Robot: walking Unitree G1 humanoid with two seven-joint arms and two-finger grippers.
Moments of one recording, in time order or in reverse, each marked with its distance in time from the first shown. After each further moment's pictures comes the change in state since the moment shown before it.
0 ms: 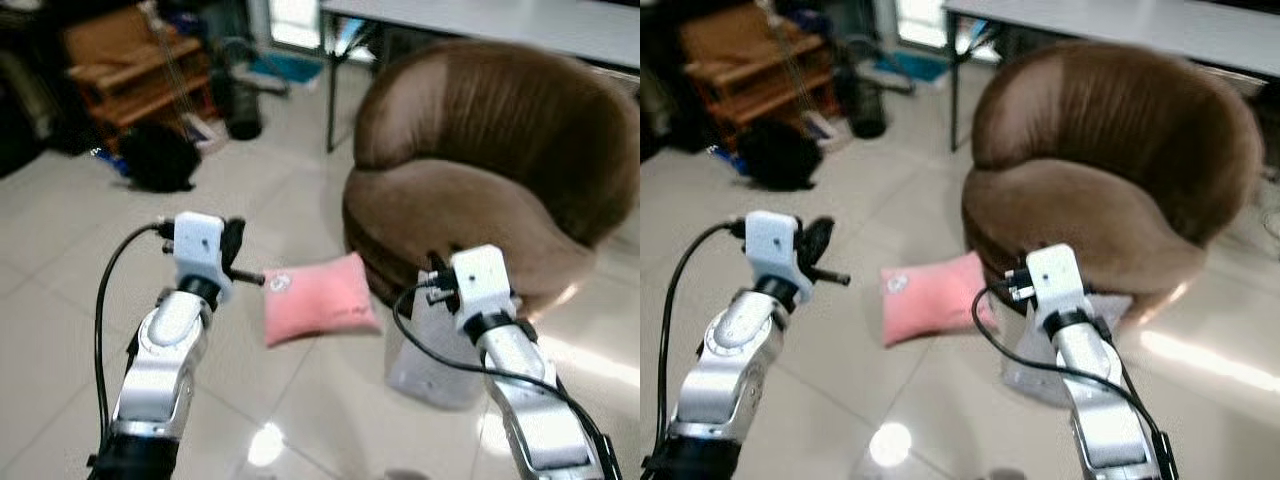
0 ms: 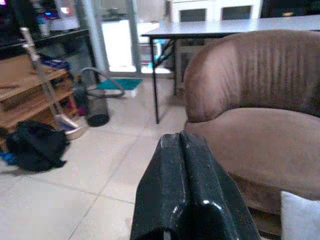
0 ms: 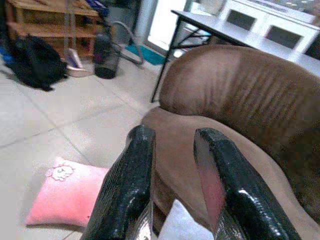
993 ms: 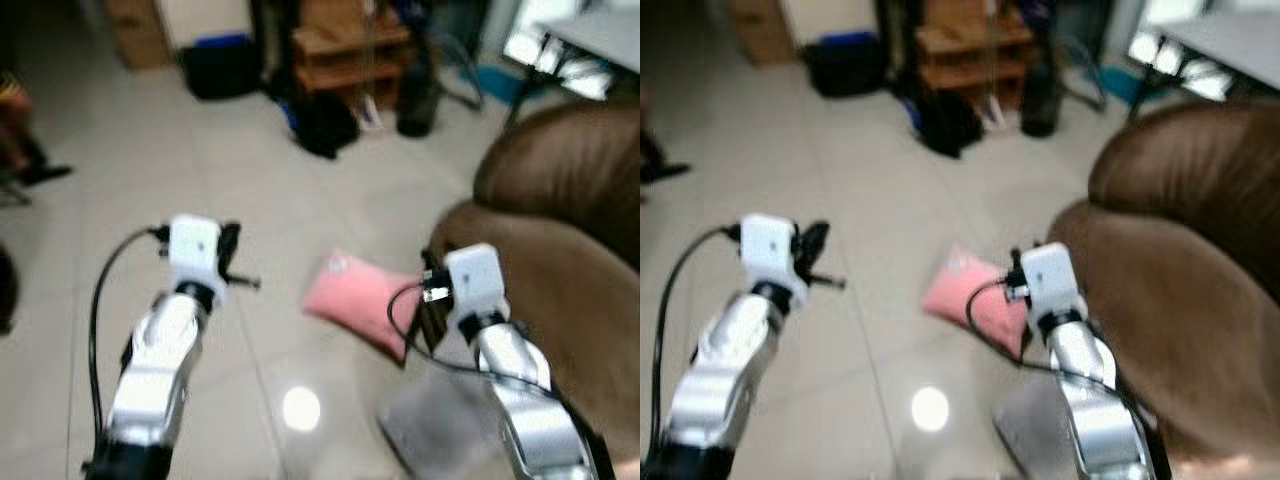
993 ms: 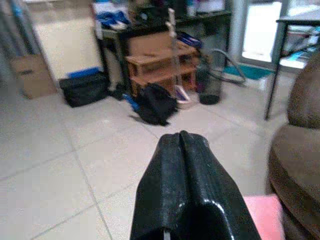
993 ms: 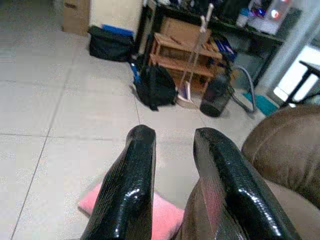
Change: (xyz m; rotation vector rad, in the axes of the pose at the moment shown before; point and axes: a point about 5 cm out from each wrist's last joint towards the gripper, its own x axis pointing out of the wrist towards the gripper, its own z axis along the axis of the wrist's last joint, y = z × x) left arm -0.001 0.002 0.001 0.018 -0.006 -0.007; right arm 0.000 0.004 0.000 0.008 -0.014 0.000
